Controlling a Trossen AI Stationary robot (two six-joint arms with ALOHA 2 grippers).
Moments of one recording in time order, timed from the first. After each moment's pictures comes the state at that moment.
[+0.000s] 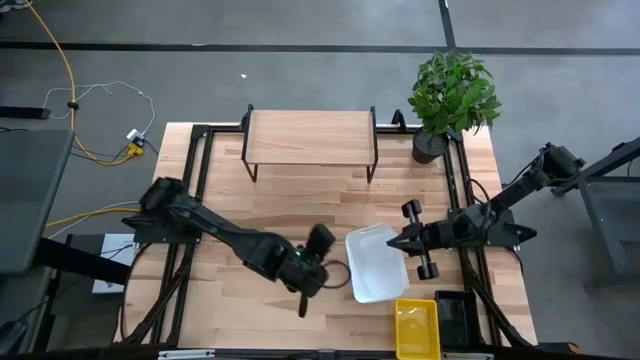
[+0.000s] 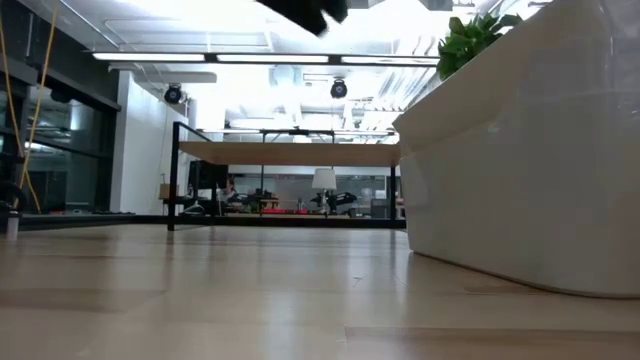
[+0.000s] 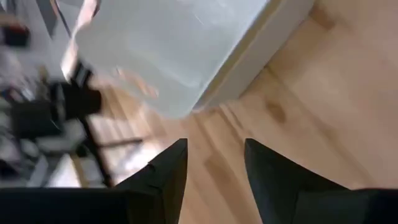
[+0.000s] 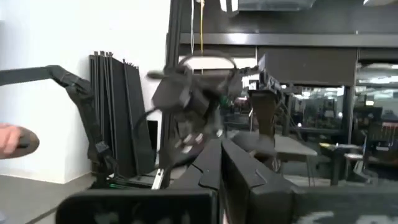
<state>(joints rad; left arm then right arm) -0.35 1.87 1.64 -0.82 -0.57 0.50 0.55 1.05 0.34 1.09 0.30 -0.20</state>
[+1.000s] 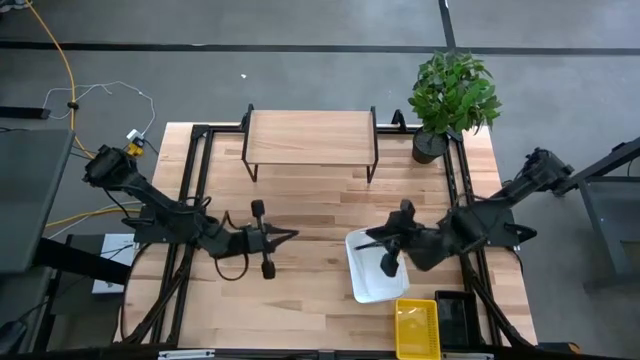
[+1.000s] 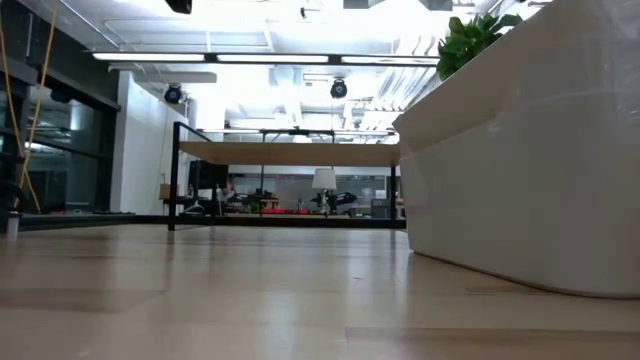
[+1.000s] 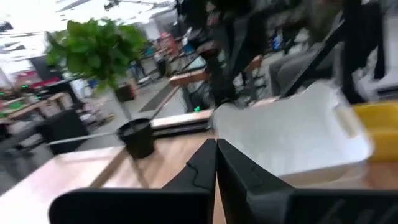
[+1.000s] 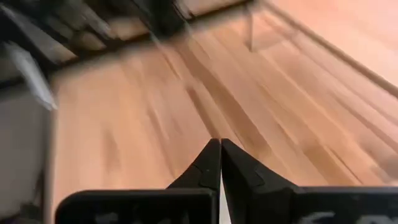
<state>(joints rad) -0.43 1.29 0.60 0.67 -0.77 0.27 0.57 1.29 1.14 -0.60 0.70 0.72</state>
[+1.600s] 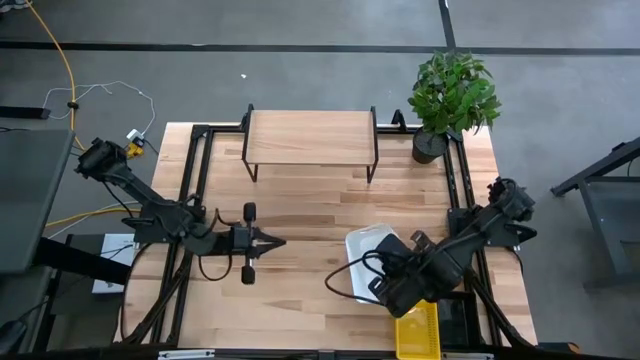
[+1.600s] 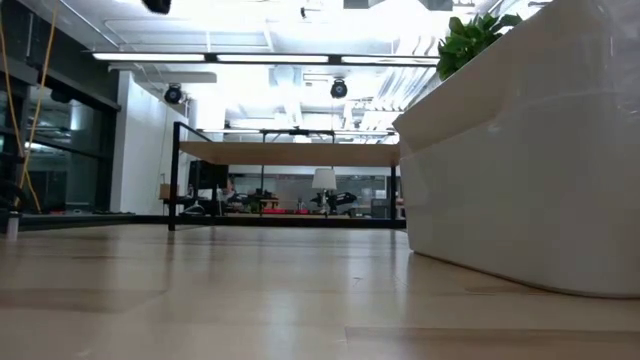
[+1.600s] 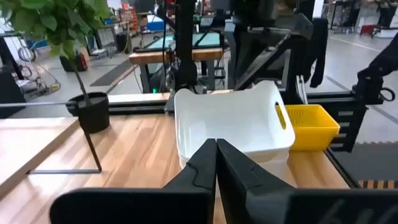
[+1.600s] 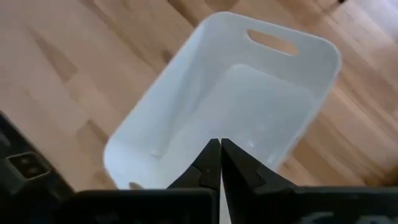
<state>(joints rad) -0.50 1.11 0.60 0.38 -0.68 -0.01 0.66 1.77 1.81 -1.52 0.40 1.41</state>
